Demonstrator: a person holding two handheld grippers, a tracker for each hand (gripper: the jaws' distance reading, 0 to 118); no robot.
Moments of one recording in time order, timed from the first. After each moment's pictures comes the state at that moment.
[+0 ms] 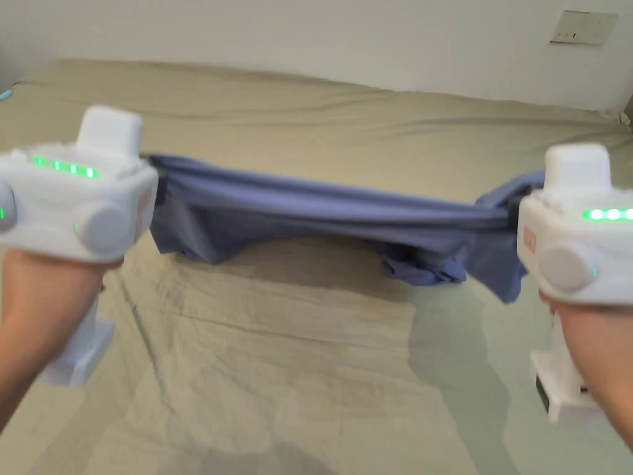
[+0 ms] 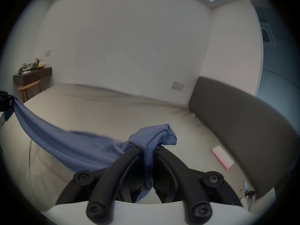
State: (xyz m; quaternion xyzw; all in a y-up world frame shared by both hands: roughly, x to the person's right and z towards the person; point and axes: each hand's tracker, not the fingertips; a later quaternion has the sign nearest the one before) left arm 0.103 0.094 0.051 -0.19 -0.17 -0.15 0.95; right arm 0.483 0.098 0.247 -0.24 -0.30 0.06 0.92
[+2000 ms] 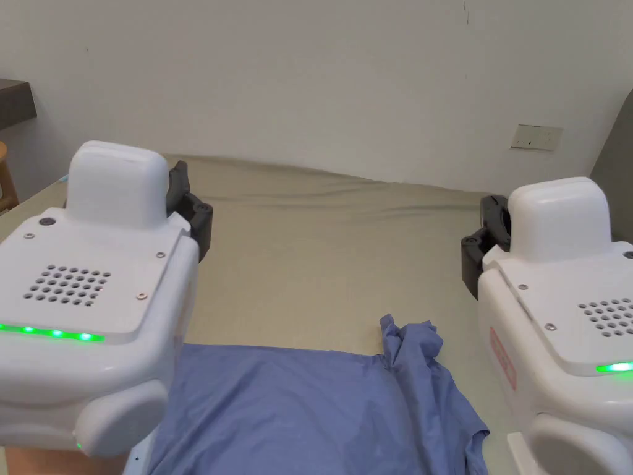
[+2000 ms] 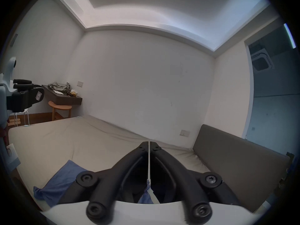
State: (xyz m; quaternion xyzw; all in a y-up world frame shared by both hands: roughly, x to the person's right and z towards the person) left arm 0.043 0.238 0.329 0.06 -0.17 -0.05 0.98; right arm 0.281 0.242 0.440 -0.03 -0.21 0.16 0.96
